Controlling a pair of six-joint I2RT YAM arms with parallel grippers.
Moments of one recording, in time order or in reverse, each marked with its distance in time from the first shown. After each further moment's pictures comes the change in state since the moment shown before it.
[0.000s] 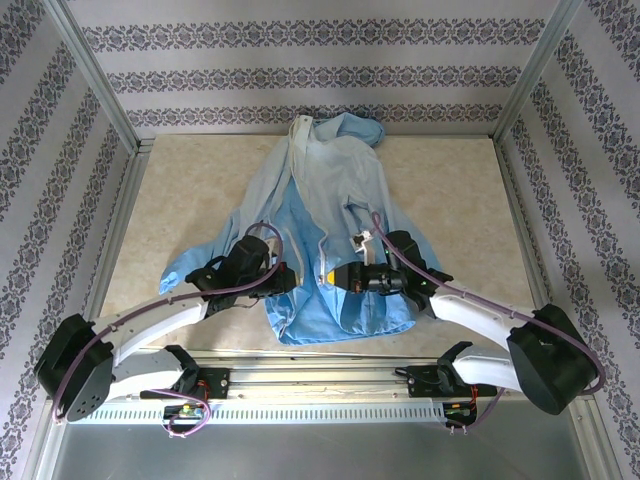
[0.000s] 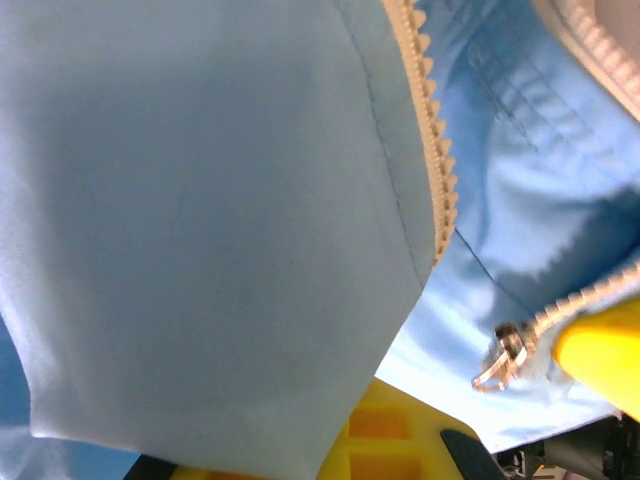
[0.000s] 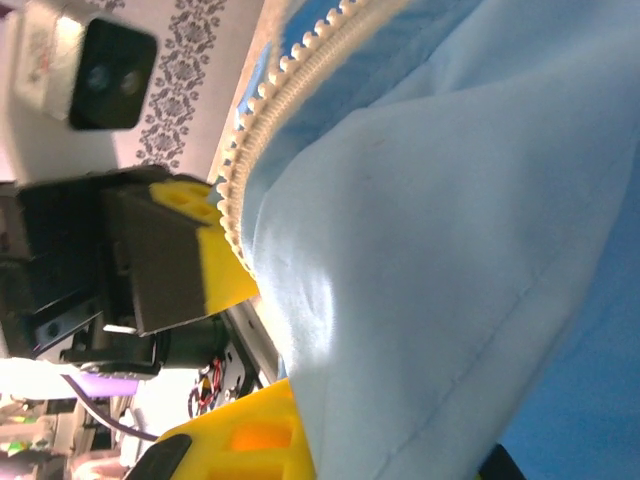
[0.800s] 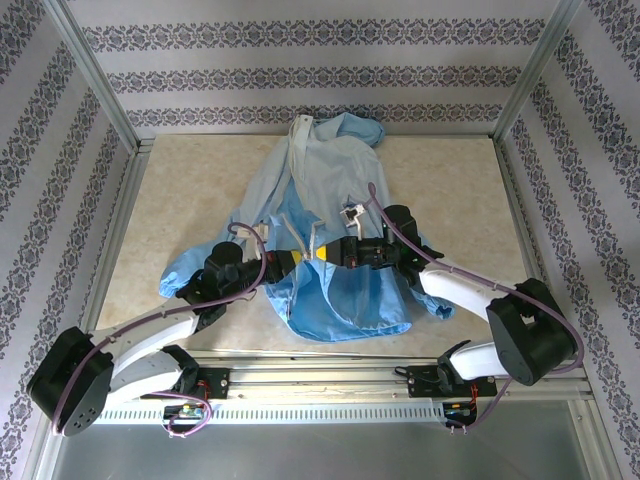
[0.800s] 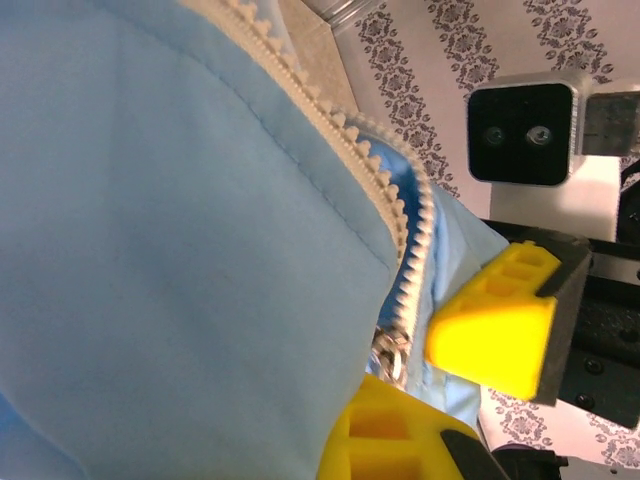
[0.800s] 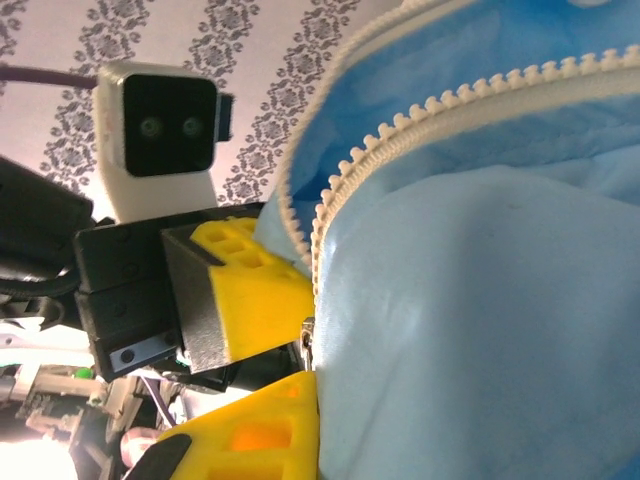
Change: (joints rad) left arm 0.072 -0.073 -0.188 0.584 0.053 -0.049; right arm -0.083 0.178 0.166 0.183 -0.219 -0.018
